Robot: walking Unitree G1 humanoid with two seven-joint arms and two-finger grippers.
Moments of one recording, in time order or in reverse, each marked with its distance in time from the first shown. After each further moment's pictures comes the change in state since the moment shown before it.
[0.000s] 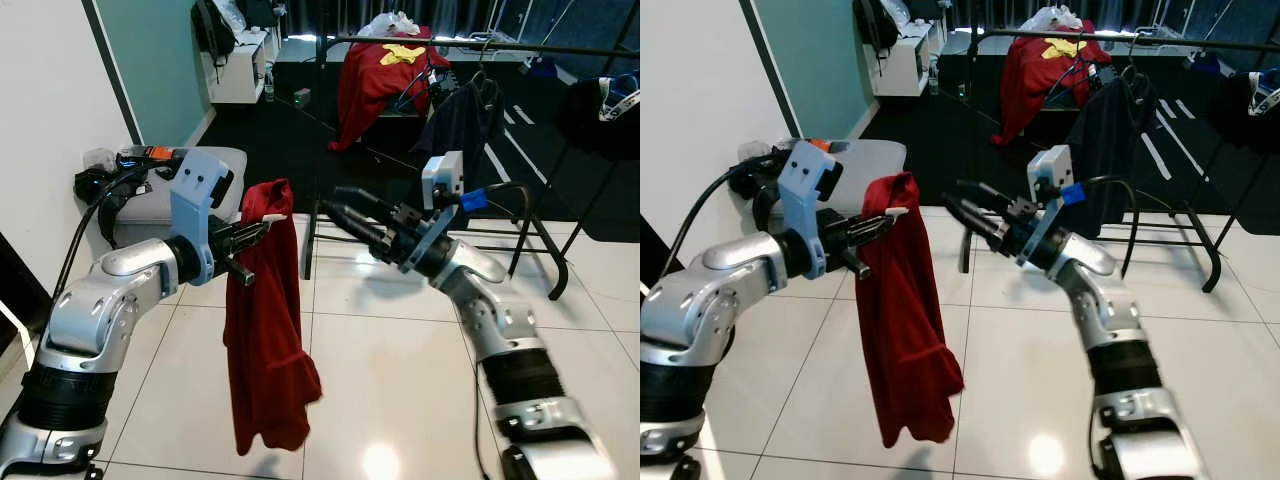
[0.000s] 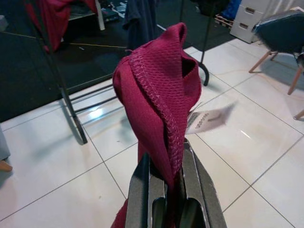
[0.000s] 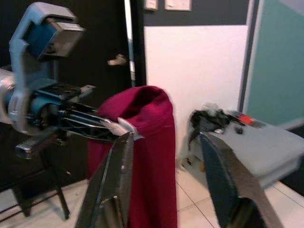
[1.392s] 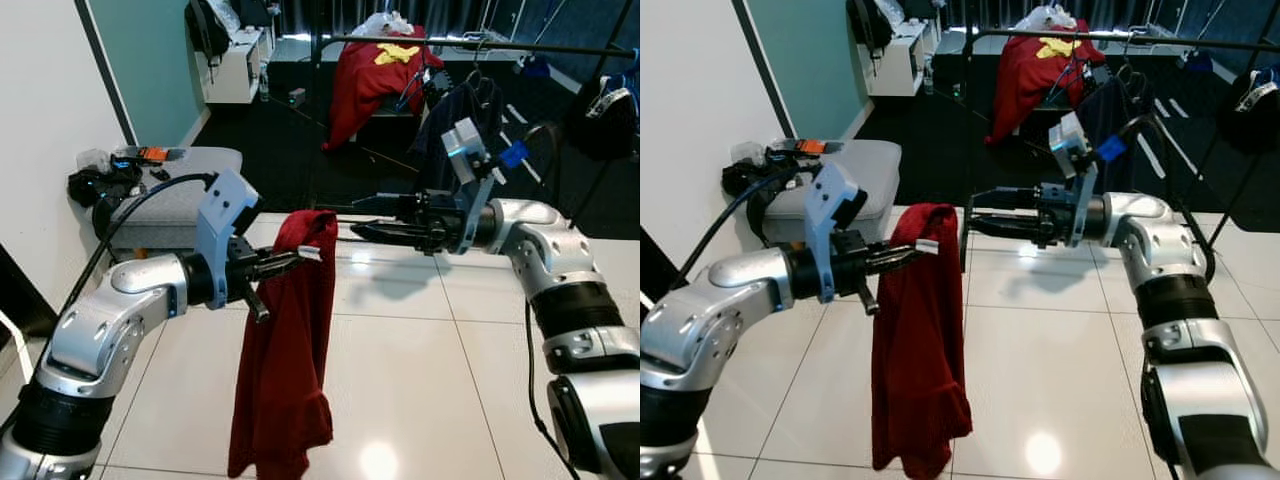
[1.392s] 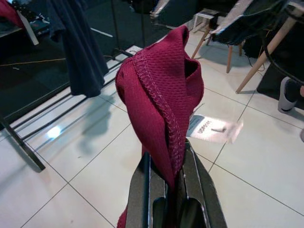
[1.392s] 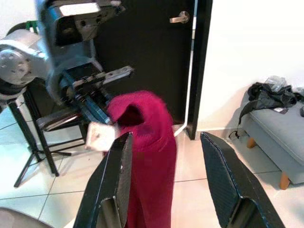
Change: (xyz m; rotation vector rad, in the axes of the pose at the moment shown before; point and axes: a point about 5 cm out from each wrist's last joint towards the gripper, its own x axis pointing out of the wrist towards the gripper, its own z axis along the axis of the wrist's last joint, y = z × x) left arm -0.004 -0.038 0.003 0.088 -0.026 -0.288; right arm -0.007 -0.027 0.035 0.018 0.187 0.337
